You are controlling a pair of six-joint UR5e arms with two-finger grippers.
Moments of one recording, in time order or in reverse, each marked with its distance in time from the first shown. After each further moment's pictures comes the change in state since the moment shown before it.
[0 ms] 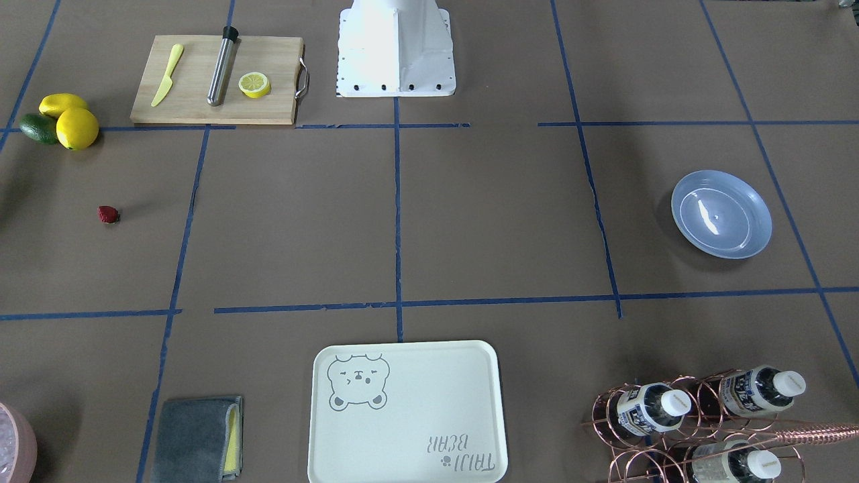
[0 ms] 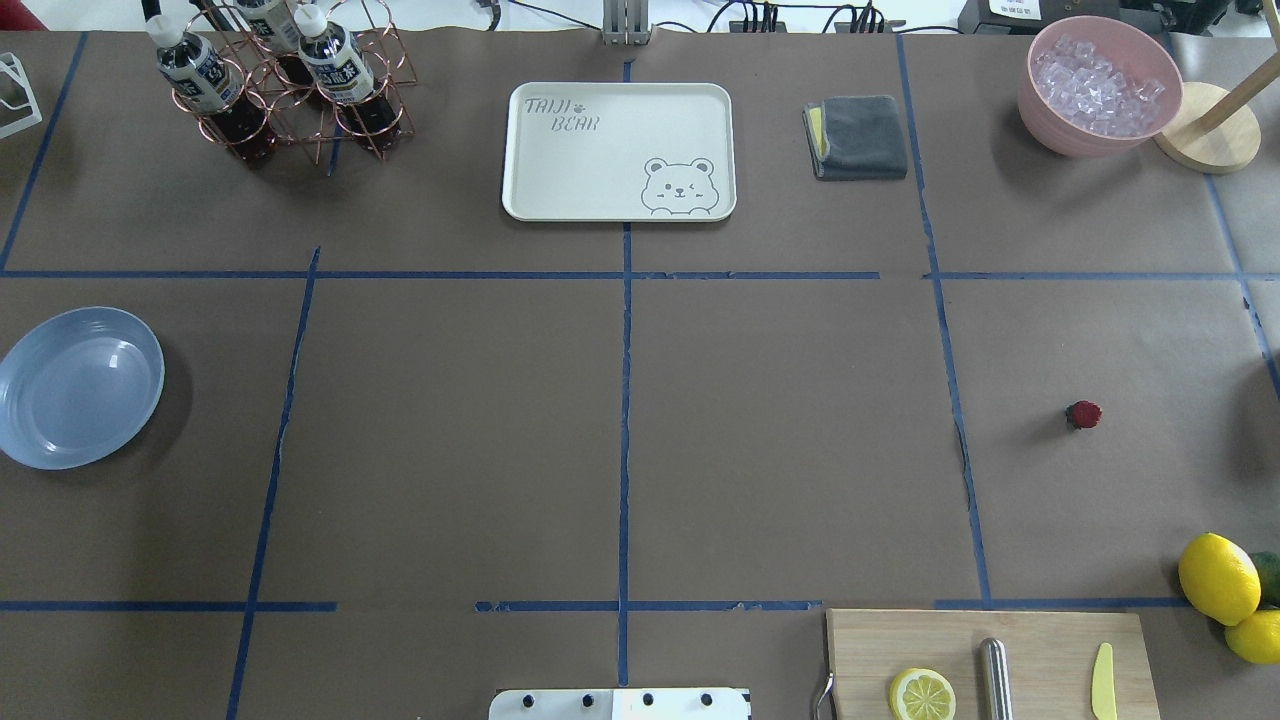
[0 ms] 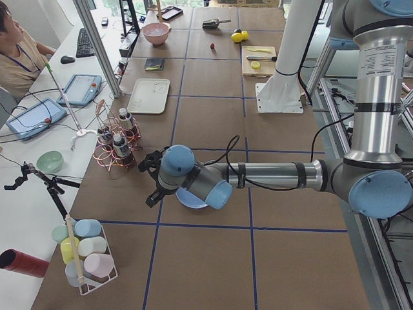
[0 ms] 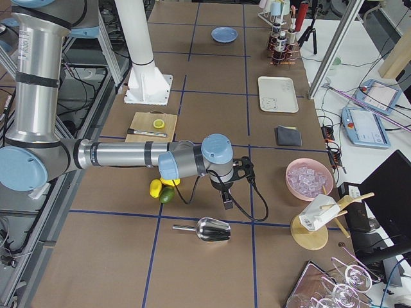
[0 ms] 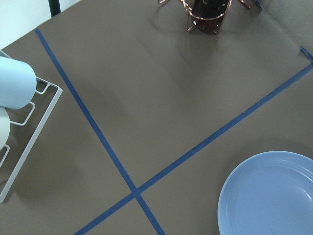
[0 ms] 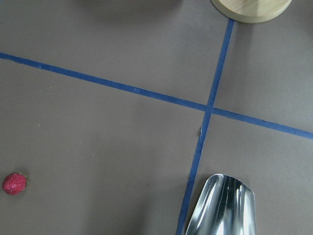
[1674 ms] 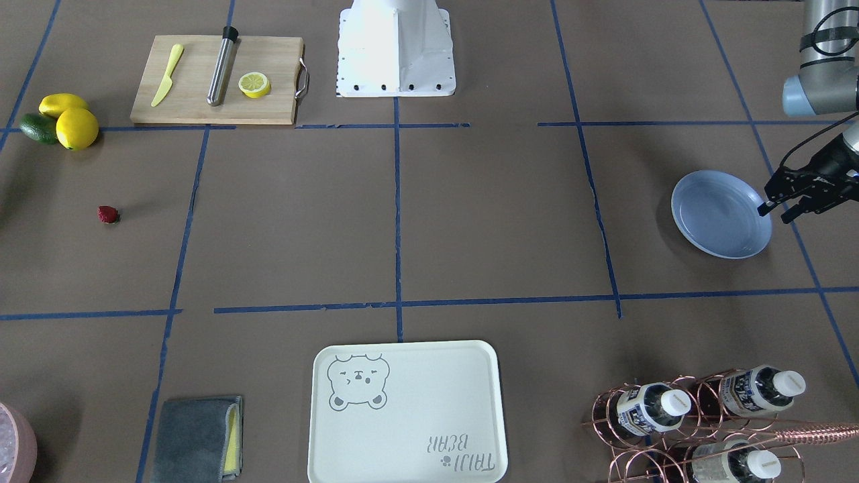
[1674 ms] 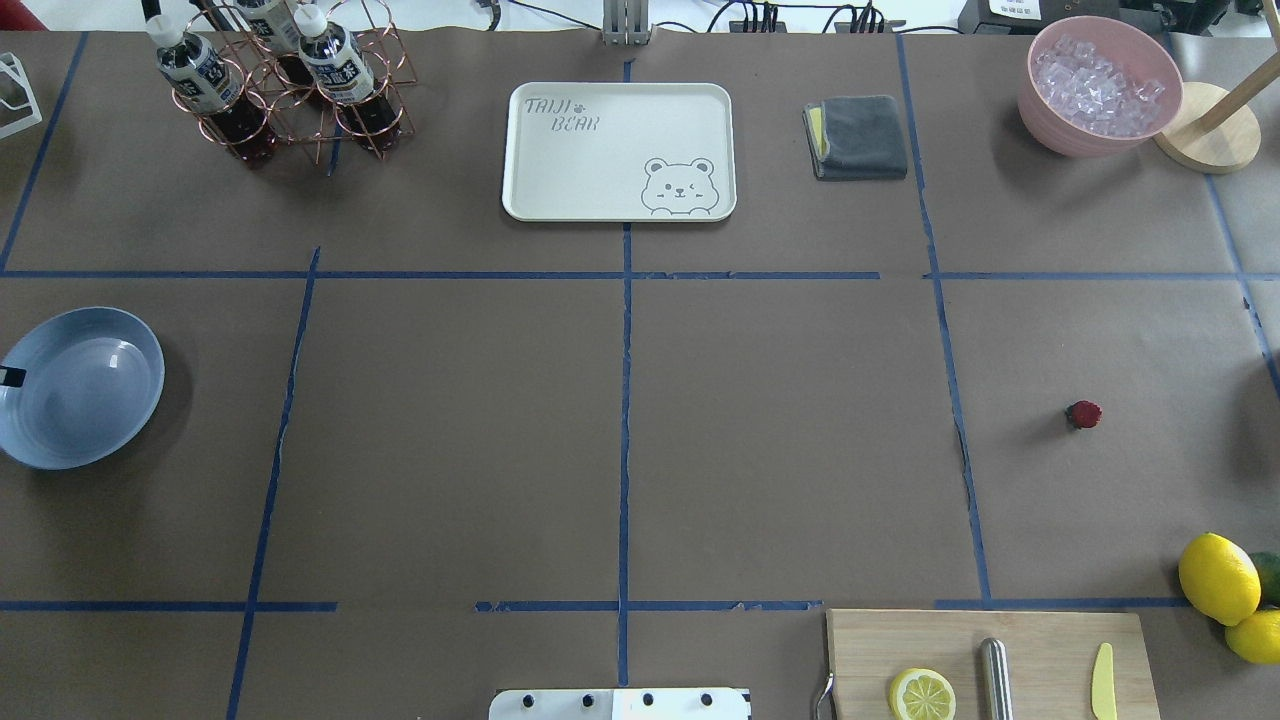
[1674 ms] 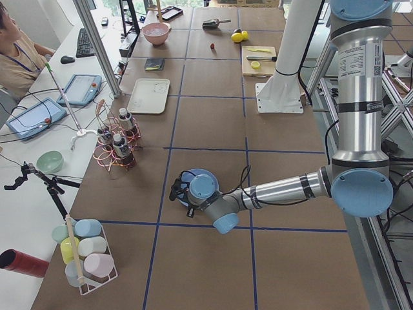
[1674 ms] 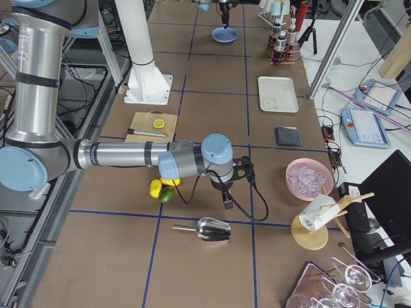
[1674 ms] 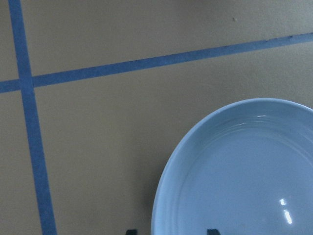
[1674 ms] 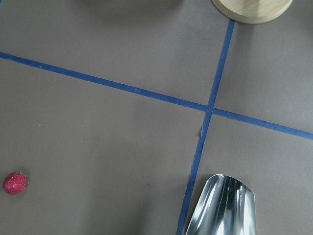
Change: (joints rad) left arm 0.376 0.047 0.166 -0.355 0.194 -0.774; right arm 0.000 -0.001 0.001 0.002 0.001 -0.001
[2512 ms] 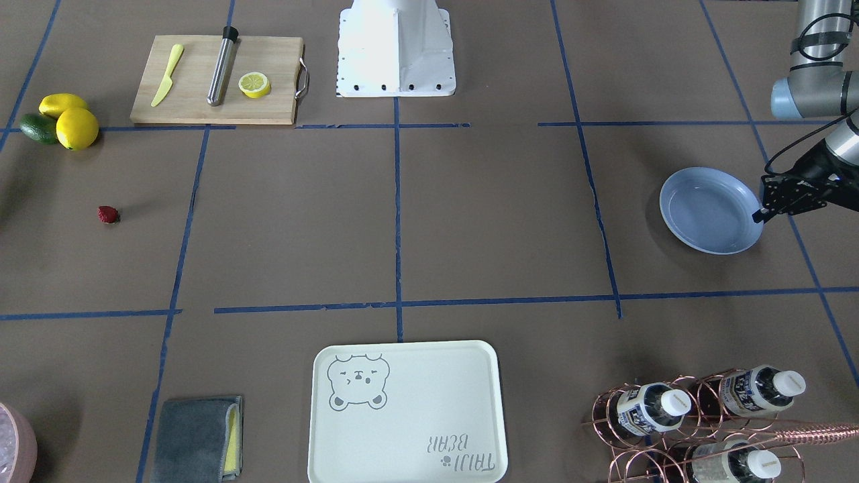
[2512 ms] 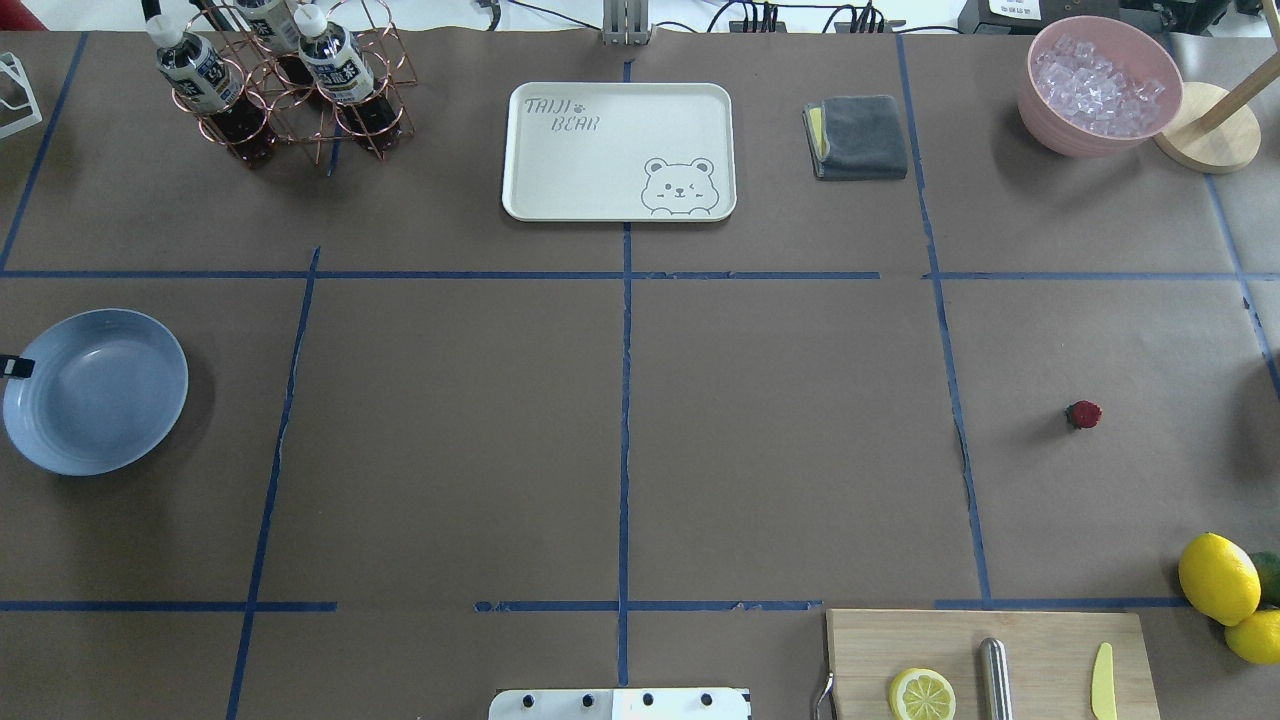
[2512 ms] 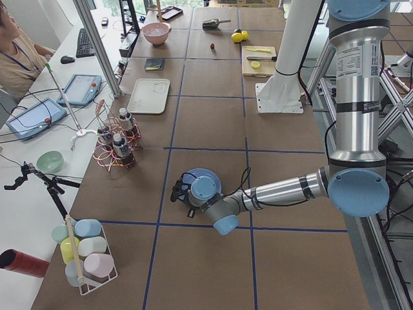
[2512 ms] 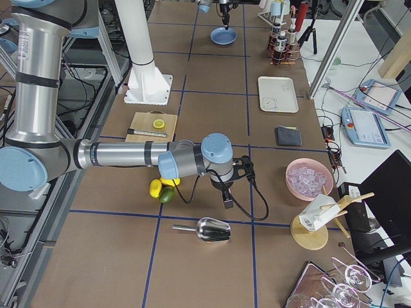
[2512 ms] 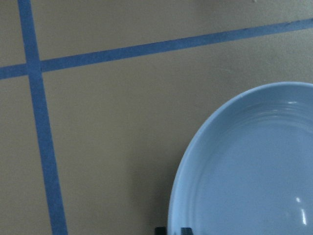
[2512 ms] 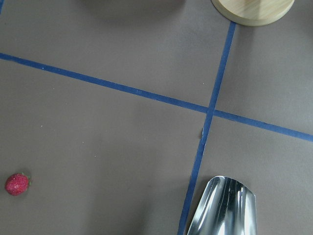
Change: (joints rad) left arm 0.014 -0.015 -0.074 0.021 -0.034 -0.034; right arm 0.000 0.000 0.006 0.000 0.000 0.001
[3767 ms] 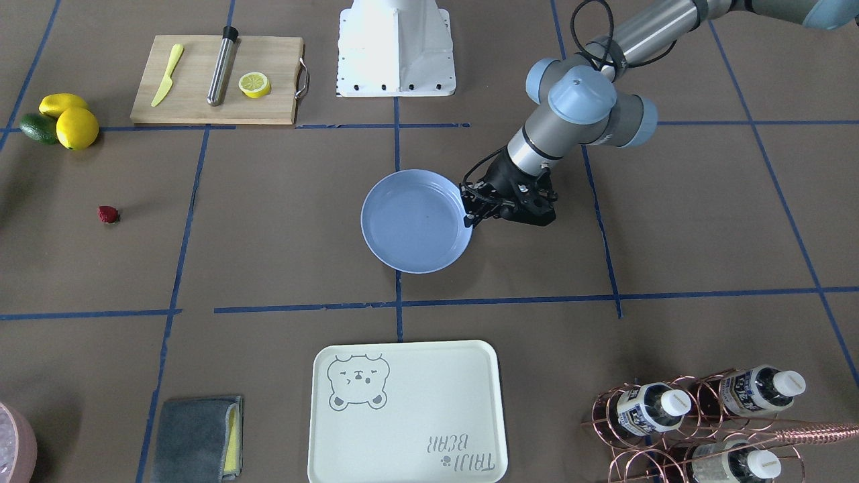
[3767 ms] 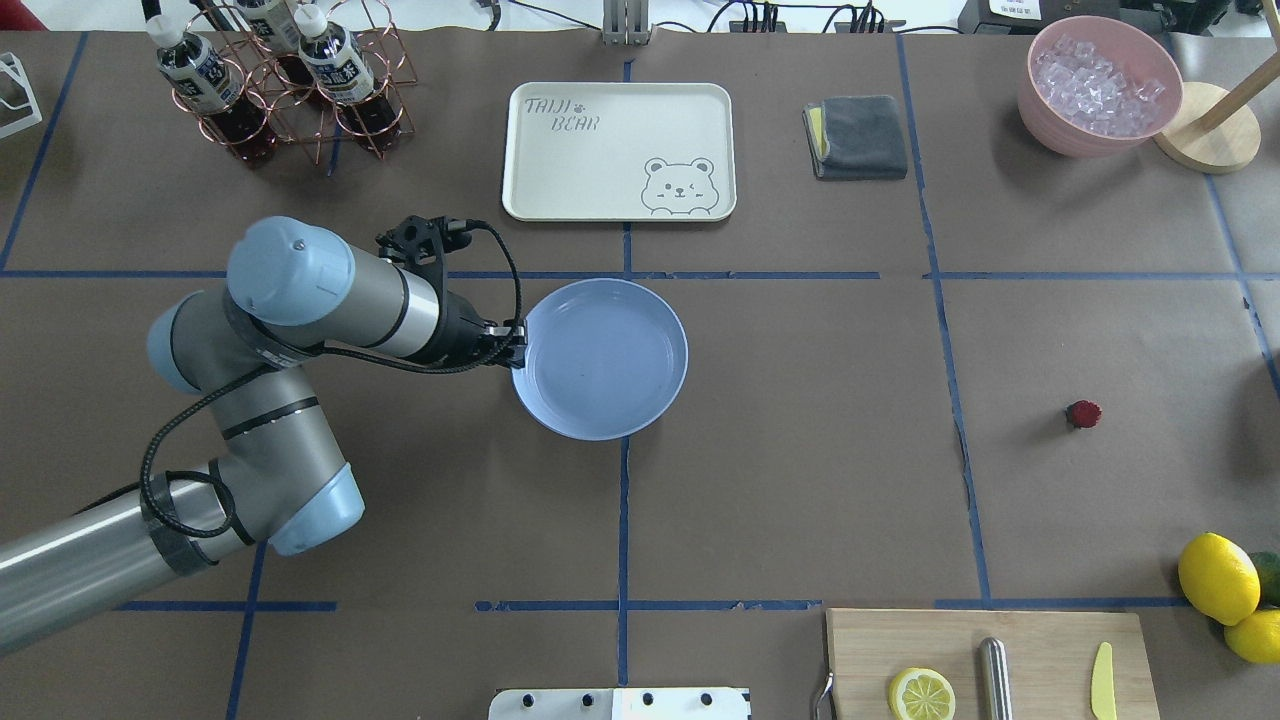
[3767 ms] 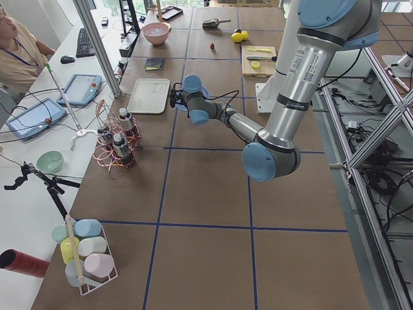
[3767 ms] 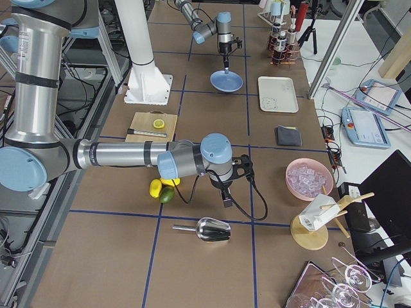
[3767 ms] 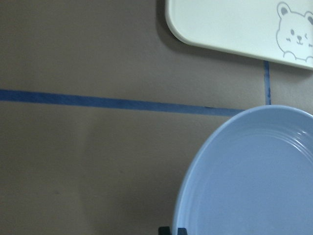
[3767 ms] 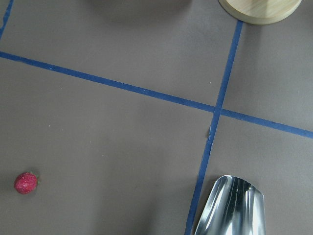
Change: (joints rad) left arm 0.551 -0.588 -0.211 0.475 0.375 -0.730; right arm 0.001 -0.004 0.003 0.000 0.023 0.002
